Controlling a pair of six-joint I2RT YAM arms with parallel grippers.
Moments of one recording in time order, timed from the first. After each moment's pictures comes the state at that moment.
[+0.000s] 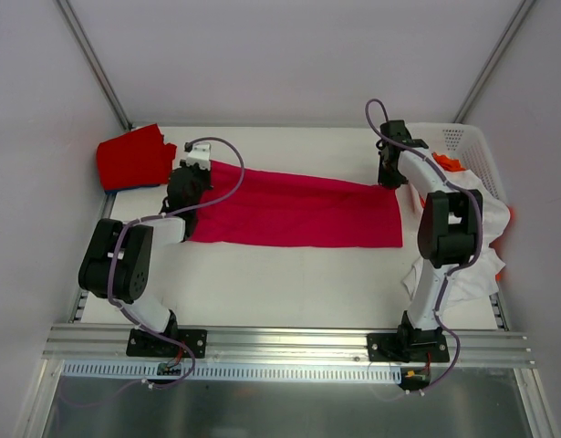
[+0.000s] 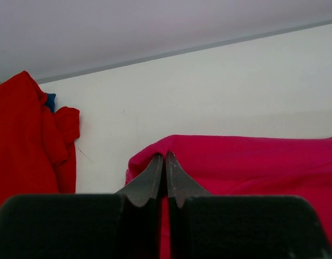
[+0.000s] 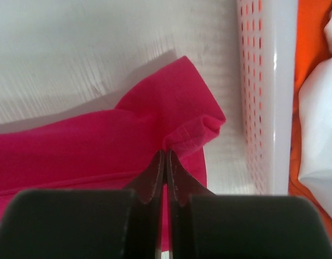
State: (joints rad) left arm -0.18 1.63 0.70 0.82 -0.09 0.14; right arm 0.12 1.98 1.62 -0.75 0.30 0.19
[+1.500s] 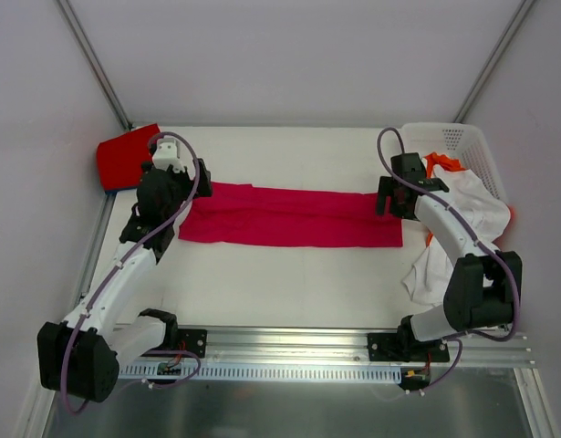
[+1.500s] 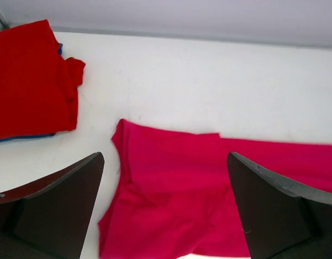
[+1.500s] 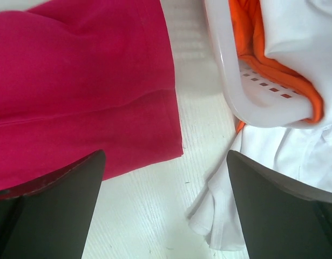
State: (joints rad) left arm -0.21 1.05 0.77 0.01 -0.14 -0.10; right arm 0.16 1.49 1.11 -0.71 0.36 0.26
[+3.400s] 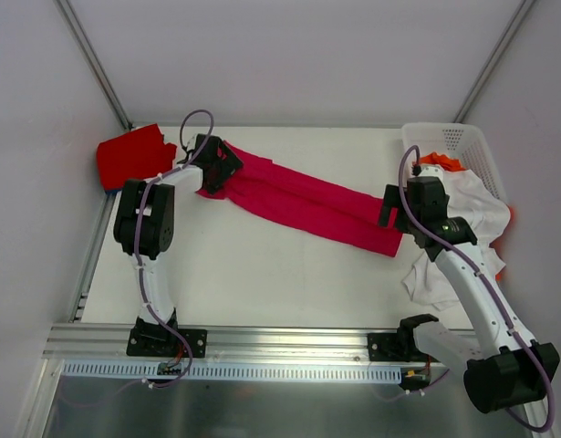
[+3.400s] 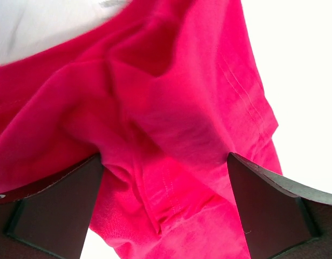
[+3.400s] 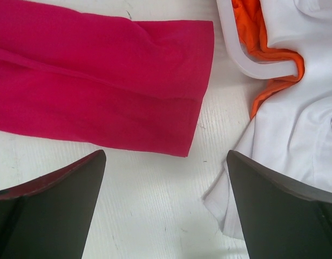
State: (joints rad) left arm -0.20 1.99 1.30 -0.14 -0.06 -0.93; right arm 0.25 1.02 0.95 -0.71 0.31 0.29
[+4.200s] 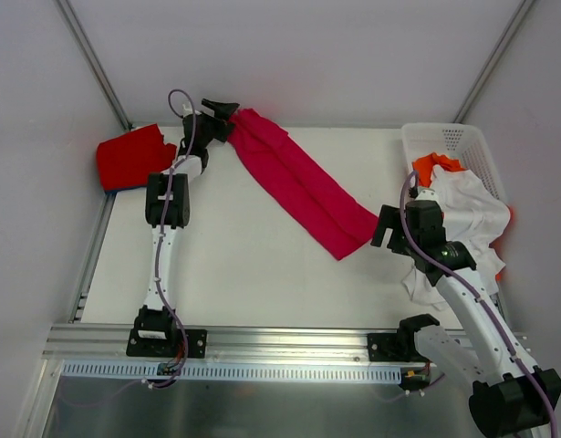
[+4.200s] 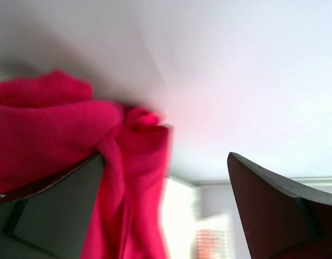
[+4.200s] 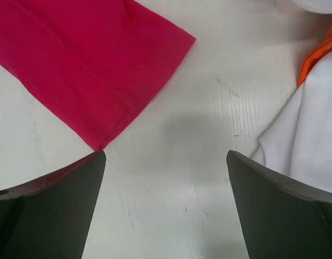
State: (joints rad) left arm -0.05 2.77 2.19 0.48 0.30 -1.26; right arm 0.27 0.84 0.75 -0.69 0.19 0.38
